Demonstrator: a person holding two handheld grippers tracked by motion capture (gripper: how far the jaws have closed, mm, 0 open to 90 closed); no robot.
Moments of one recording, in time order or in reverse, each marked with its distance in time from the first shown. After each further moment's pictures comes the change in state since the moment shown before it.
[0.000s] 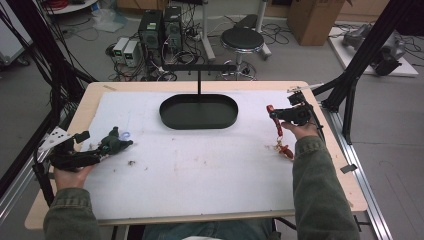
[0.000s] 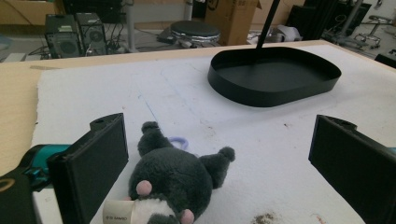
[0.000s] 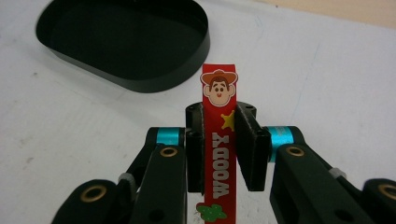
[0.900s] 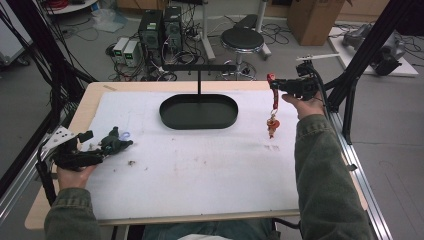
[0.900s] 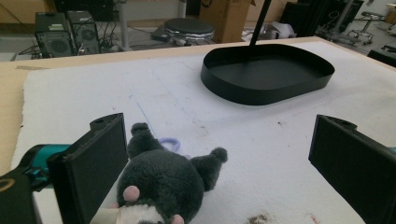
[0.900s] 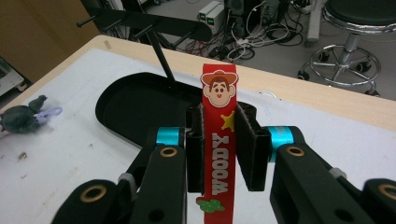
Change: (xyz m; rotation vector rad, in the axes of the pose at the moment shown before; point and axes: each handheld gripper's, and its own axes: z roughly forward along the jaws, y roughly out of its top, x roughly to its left) left arm -0.003 0.000 0.005 0.011 -0.024 0.009; right arm 0.027 0.069 -0.051 -0.189 0.040 -0.001
